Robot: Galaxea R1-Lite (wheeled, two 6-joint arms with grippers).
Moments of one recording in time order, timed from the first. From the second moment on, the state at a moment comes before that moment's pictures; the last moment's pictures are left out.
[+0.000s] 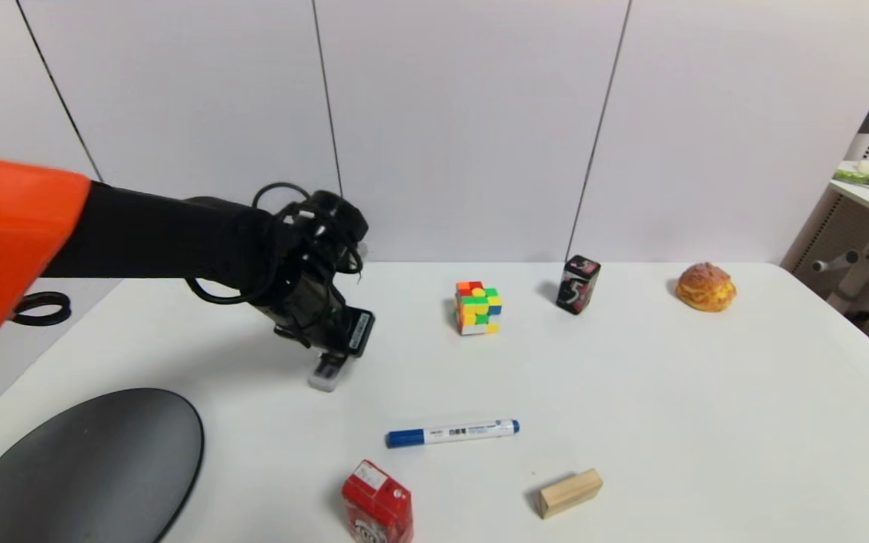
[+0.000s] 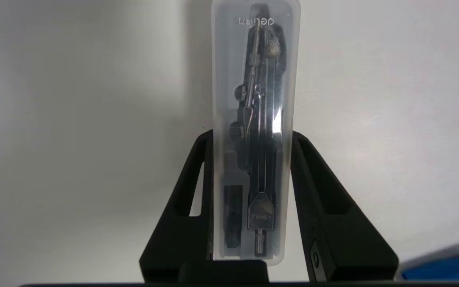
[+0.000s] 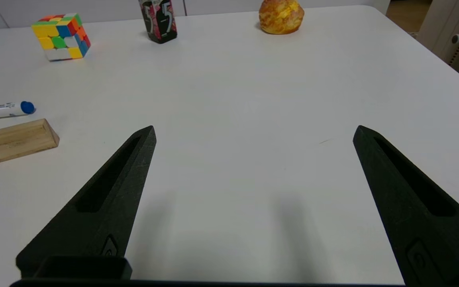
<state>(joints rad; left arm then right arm) -0.48 2.02 -1.52 0.47 0.10 -0.14 0.00 0.00 0.00 0.00 -0.02 0.05</state>
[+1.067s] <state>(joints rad) -0.08 1.31 -1.10 0.70 0.08 0.07 0.00 0.00 0.00 0.00 -0.02 0.05</state>
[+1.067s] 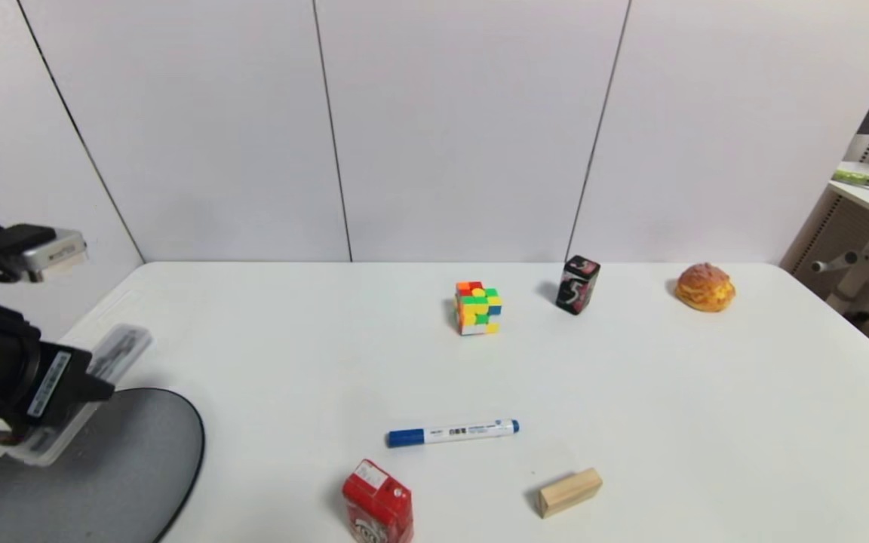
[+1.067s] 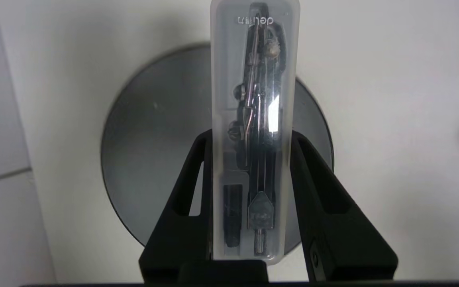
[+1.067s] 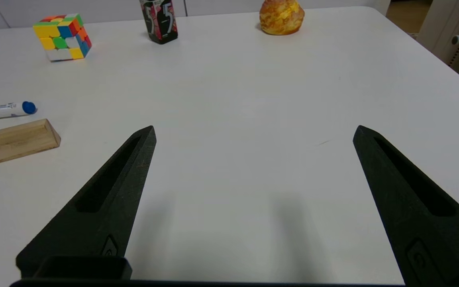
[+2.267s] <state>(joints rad) -0.01 1.30 -0.83 0.42 0.06 0.12 0.00 0.00 0.00 0.00 -0.02 0.05</state>
